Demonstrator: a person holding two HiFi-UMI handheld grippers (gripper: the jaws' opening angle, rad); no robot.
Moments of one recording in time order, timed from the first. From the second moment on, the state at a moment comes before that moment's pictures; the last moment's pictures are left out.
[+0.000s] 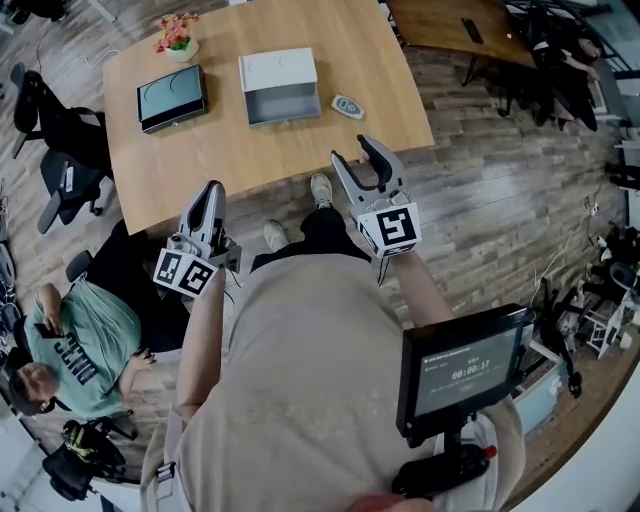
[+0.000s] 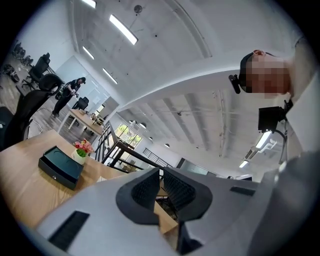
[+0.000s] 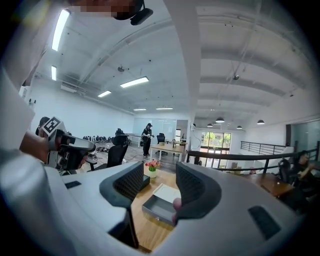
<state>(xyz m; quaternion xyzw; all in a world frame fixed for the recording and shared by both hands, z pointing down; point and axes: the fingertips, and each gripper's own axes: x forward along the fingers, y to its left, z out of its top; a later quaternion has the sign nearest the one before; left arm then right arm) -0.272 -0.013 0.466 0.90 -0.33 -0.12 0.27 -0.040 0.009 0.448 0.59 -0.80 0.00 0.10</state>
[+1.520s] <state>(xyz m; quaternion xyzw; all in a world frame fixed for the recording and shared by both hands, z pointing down) -0.083 0.104 0.566 0.88 -0.37 0.00 0.29 0.130 0.130 0.553 0.57 -0.81 0.04 0.15</state>
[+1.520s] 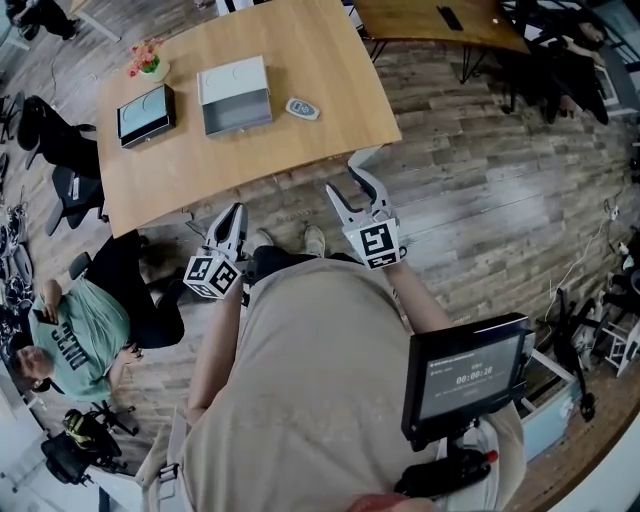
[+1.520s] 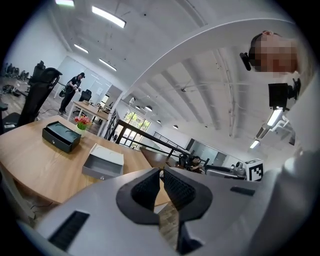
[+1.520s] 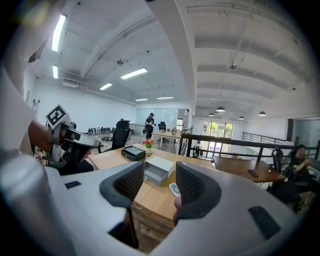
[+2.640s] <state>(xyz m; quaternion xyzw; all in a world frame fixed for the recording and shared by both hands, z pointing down) -0.061 0.092 0.544 0.90 -0.33 0.00 0.29 0.148 0.119 0.531 0.58 -0.80 0.04 0.14</state>
